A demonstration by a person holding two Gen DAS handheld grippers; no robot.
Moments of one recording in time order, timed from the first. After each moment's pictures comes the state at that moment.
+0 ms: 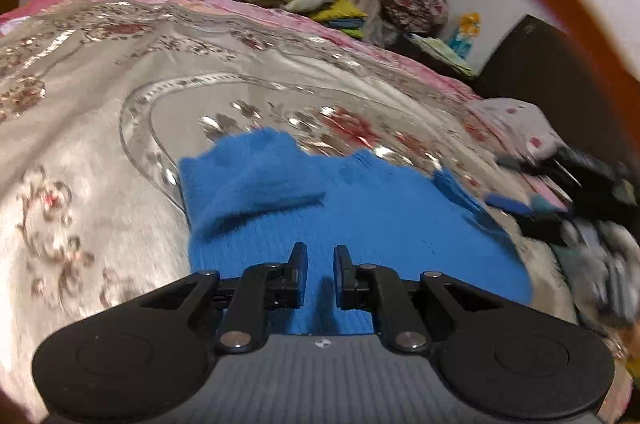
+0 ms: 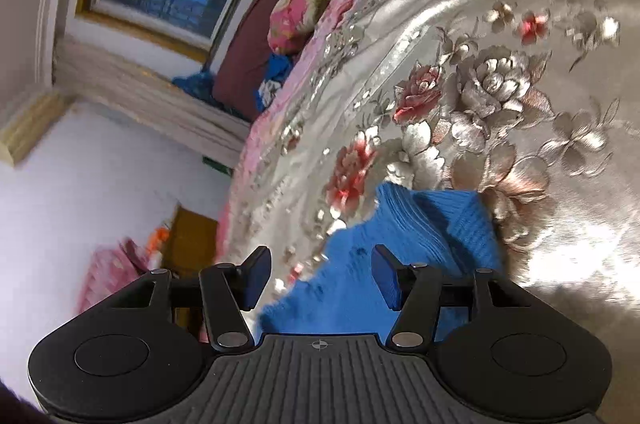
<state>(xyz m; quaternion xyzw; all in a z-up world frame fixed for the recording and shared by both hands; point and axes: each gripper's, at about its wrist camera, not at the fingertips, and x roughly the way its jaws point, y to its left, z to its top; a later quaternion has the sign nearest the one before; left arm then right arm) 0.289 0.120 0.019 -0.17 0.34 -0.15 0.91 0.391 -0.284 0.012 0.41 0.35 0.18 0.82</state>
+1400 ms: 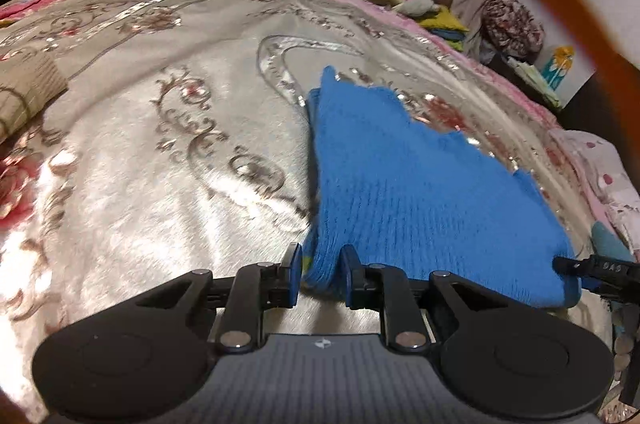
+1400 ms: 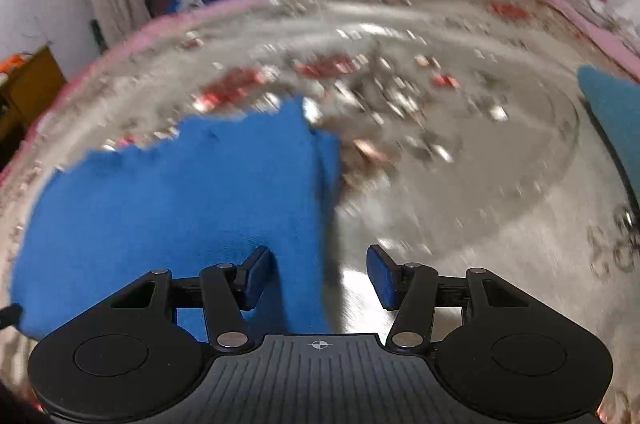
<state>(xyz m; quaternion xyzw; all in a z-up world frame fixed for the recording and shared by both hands) 0.213 0.141 -0.010 -0.22 0.37 0.00 0.90 0.325 -0.250 0.006 0.09 0.41 0.03 0.91</state>
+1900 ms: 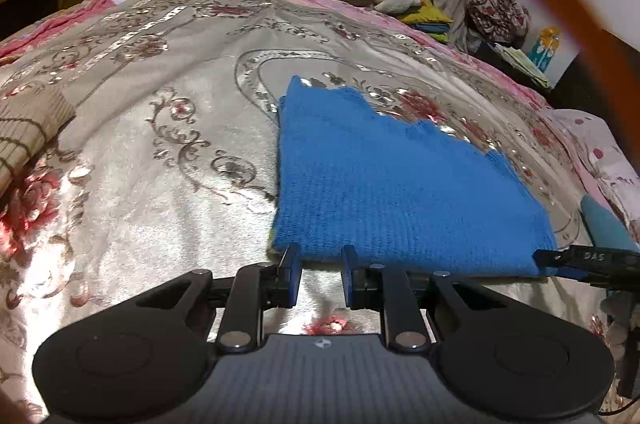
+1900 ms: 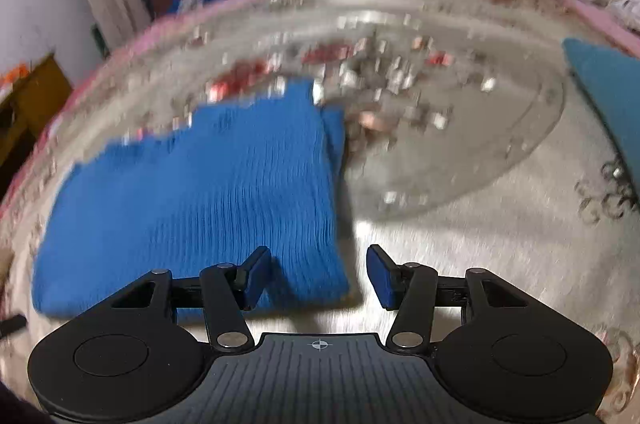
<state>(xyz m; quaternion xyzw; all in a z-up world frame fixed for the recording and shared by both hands) 0.183 0.113 0.023 -0.18 0.37 -0.02 0.91 0.294 -0.244 0.009 0.09 0.43 0.05 0.90</state>
